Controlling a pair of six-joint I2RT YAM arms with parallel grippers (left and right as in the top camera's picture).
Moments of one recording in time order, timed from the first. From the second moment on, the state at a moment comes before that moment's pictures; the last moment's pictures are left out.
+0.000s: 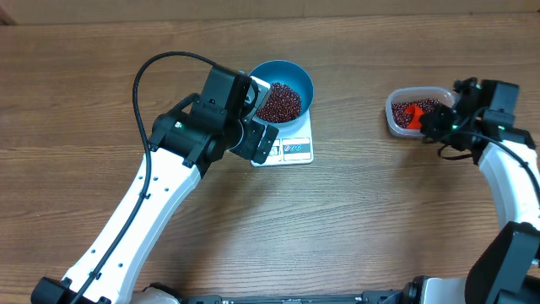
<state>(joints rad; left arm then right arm) -0.46 1.48 1.42 -0.95 0.02 0.01 -0.31 1.57 1.06 -0.49 -0.39 0.19</state>
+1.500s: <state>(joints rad) -0.46 1.48 1.42 -0.95 0.02 0.01 -0.29 1.65 1.06 -0.43 -0.37 0.00</state>
